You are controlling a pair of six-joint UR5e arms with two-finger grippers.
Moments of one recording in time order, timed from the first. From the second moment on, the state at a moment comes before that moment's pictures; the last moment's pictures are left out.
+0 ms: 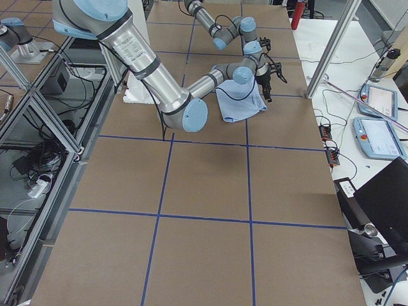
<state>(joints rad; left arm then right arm) -0.68 -2.40 -1.20 -2.01 -1.74 -1.10 0.77 -0.74 1.27 -1.23 1.65 1.11</state>
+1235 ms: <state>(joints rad) -0.70 -2.40 -1.13 -2.01 -1.65 -1.07 0.79 -0.74 1.26 -1.25 1.71 1.09</state>
